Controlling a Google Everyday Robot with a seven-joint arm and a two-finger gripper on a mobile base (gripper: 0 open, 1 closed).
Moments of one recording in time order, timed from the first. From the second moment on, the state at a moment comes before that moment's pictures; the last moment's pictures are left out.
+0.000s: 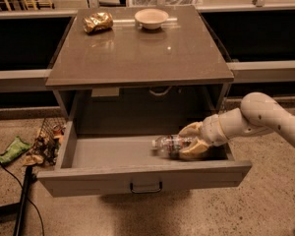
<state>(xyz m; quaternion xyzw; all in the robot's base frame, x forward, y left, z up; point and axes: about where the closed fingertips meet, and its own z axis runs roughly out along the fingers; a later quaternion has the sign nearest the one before) 0.565 -0.135 0.621 -0.63 0.65 0.26 0.33</state>
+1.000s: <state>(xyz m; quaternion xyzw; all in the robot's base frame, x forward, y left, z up) 0.547 -0.132 0.713 -0.63 0.63 0.25 0.38</state>
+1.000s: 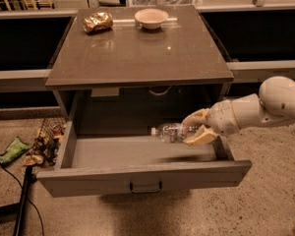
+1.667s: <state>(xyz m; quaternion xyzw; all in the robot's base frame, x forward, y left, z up) 0.549 -0.124 0.734 -0.63 0.62 0.24 0.40</state>
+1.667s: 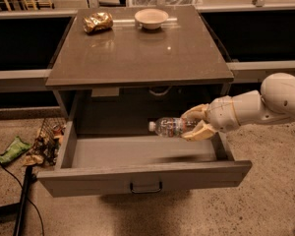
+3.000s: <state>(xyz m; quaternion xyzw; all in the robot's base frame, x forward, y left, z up) 0.623 -0.097 0.930 -0.59 0.60 0.15 0.52</state>
